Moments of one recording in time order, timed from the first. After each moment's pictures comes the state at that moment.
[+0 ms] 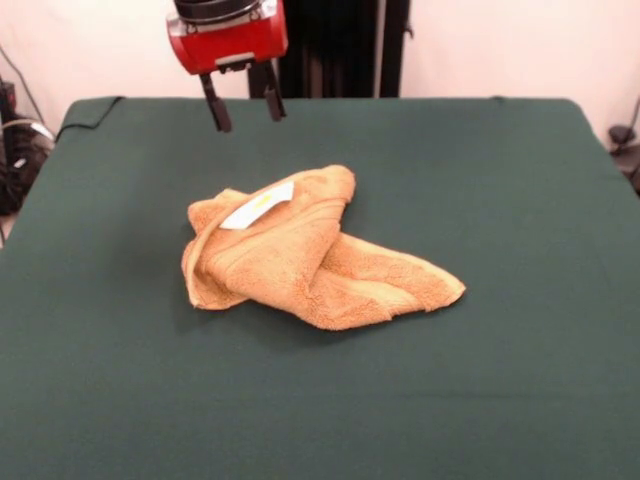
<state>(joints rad) -0.80 -0.75 0.52 1.85 -0.35 0.67 1.52</state>
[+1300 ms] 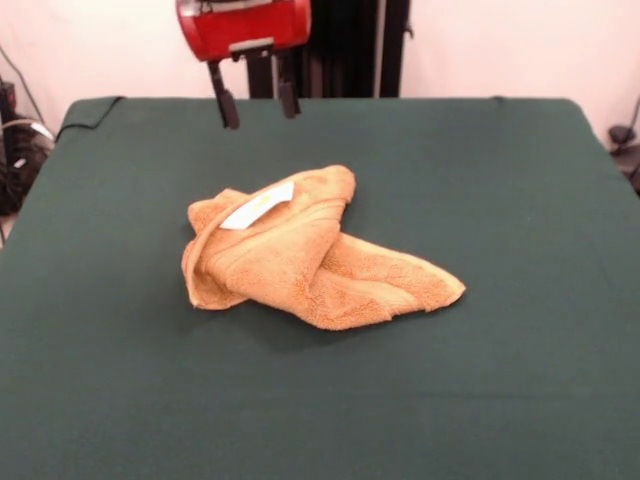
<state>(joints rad) -0.69 -0.79 0.51 1.72 -0.35 0.77 1.52</state>
